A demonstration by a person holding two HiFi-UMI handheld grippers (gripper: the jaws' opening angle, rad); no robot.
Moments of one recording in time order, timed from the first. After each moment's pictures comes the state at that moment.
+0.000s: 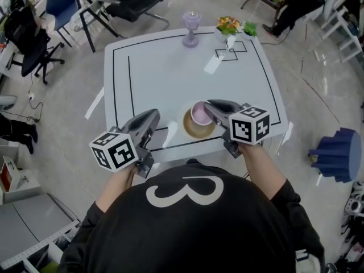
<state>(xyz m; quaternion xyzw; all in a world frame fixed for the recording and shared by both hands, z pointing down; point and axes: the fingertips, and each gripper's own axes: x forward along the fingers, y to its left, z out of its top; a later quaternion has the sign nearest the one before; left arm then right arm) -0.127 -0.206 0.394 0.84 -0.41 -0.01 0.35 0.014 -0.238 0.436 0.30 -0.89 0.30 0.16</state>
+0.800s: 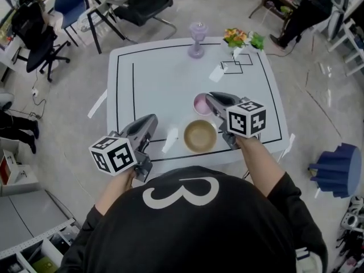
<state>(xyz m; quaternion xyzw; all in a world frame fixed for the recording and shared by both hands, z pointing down) -0.139 -0.232 0.399 0.82 -0.45 -0.02 0.35 0.013 -0.318 0.438 0.32 -0.90 0.25 0.17</state>
